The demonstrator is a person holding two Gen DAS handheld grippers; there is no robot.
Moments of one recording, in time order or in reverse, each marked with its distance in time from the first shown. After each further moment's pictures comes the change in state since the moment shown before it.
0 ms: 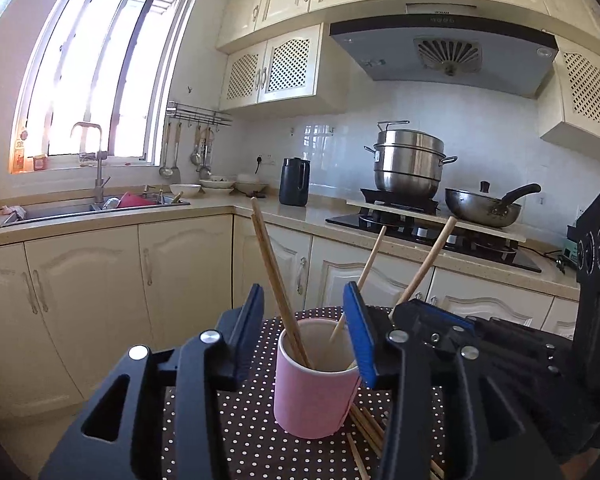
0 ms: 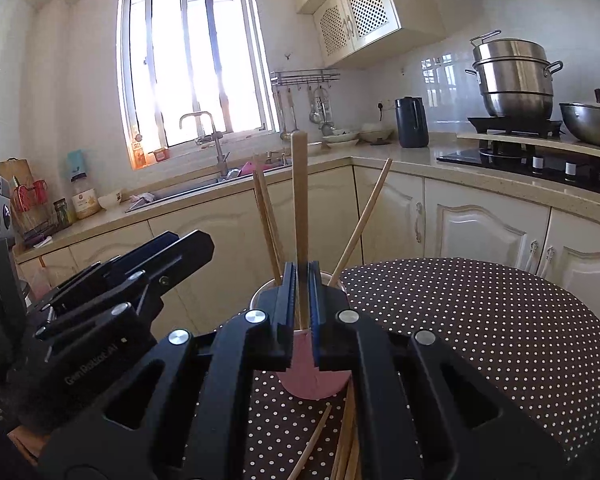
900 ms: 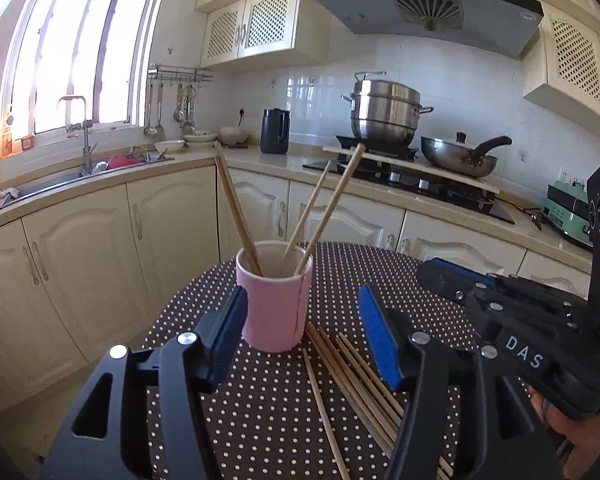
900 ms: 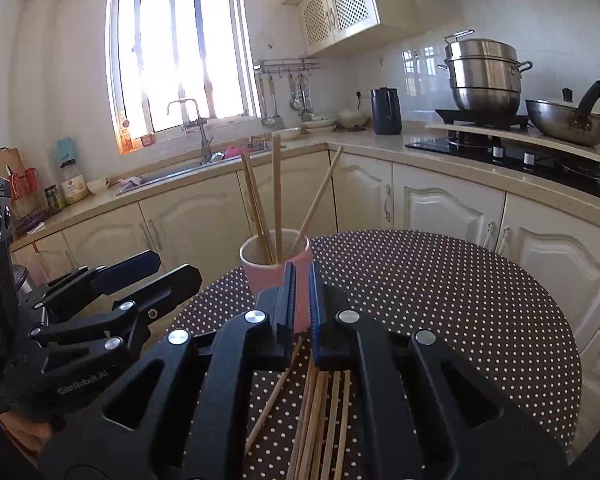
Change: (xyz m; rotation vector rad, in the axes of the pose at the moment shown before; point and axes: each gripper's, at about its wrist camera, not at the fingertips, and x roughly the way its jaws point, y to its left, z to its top) left arm -0.043 -0.040 -0.023 0.028 0.230 -0.042; right arm -0.072 -0.011 -0.021 0.009 0.110 -0.088
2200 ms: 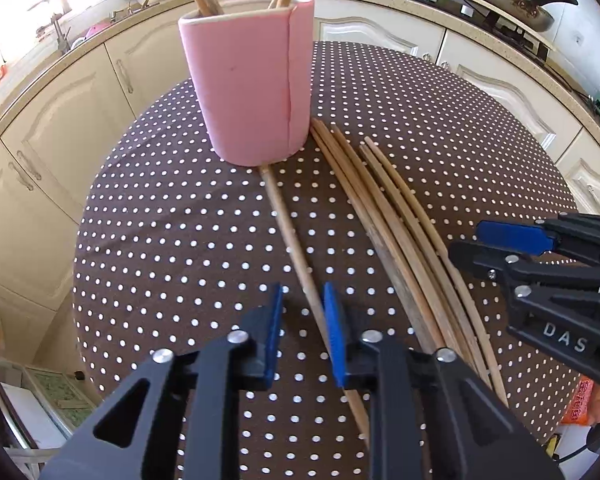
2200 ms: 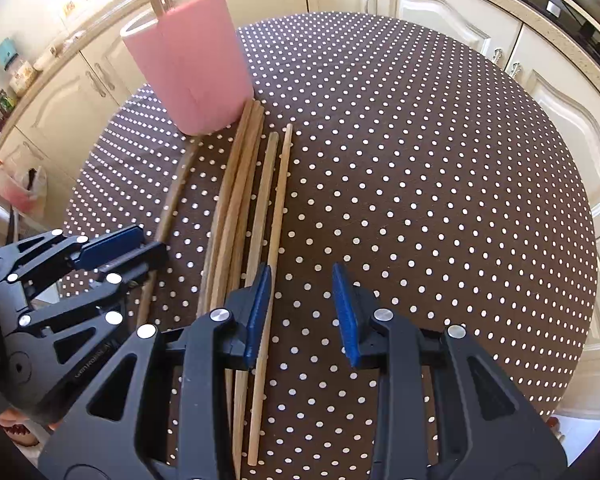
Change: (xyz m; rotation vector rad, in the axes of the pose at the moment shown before) left arm 0.111 -0.013 -0.079 0.017 0.626 0.087; right arm 0.106 -0.036 -0.064 0.000 0.708 -0.071
